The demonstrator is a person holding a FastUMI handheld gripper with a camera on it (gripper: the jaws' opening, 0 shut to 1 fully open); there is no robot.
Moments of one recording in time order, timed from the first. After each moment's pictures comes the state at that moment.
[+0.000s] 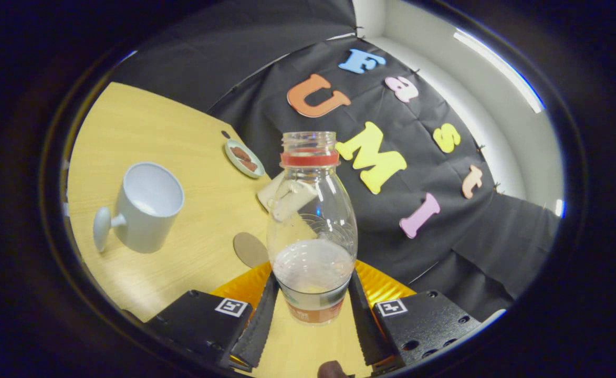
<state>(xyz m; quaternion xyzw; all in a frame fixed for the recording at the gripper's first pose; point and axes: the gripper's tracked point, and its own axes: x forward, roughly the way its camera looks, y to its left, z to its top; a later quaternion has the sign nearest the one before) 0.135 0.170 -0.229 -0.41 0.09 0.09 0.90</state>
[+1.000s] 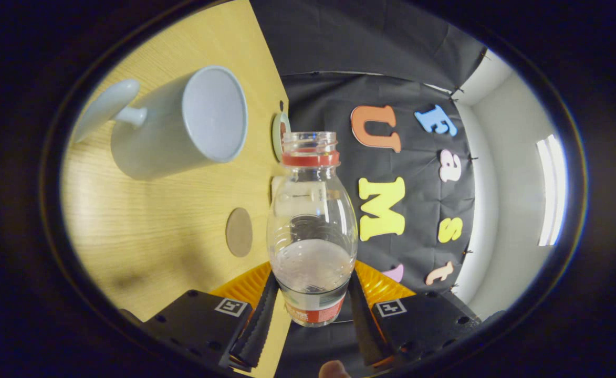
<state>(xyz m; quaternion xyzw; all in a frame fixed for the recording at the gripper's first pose) 0.149 0.187 -0.242 -0.66 0.01 0.09 0.75</state>
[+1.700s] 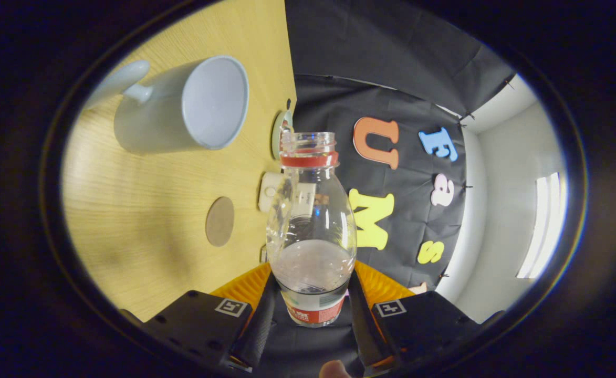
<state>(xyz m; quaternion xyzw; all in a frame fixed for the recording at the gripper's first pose) 0.148 0.189 -0.214 -0.71 -0.02 0.08 0.69</state>
